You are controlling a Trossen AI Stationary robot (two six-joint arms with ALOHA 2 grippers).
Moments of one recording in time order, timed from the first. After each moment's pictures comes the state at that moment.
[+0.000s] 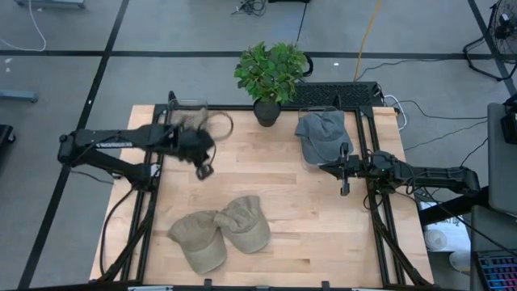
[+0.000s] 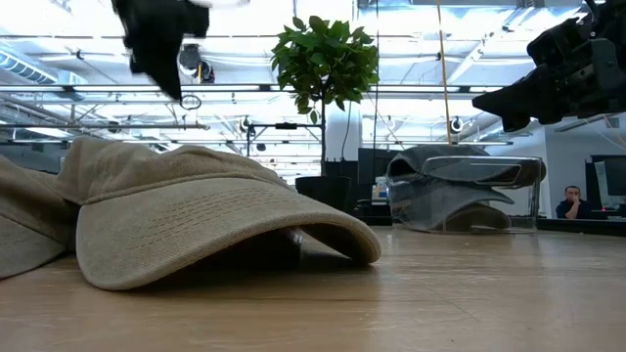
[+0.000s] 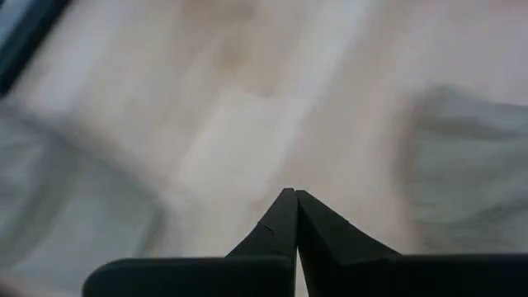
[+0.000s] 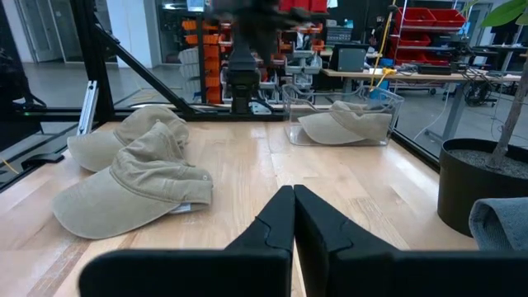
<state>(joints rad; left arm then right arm) 0.12 1.19 1.10 -1.03 -0.15 -0.38 -0.12 0.21 0.02 0.16 -0.05 -0.02</state>
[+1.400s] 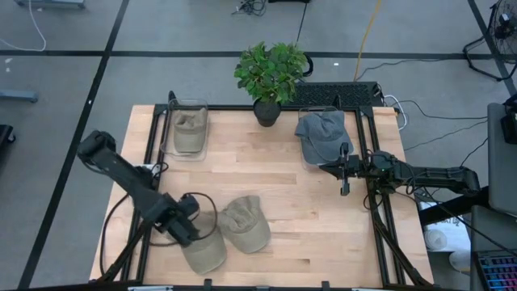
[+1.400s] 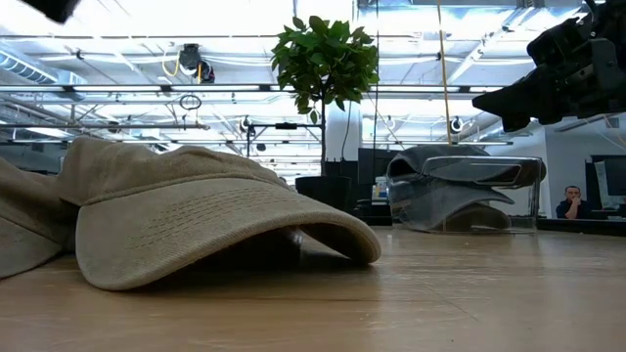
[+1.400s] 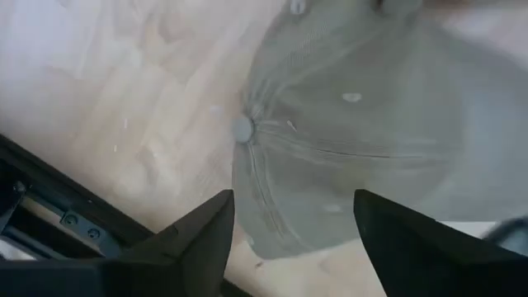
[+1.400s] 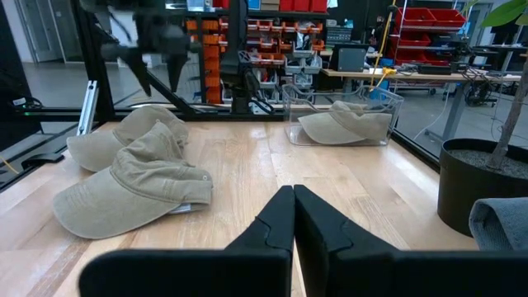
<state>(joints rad) -0.69 1.48 1.15 -1.25 0.03 -1.40 -0.12 0.21 0.02 0.15 -0.05 -0.02</state>
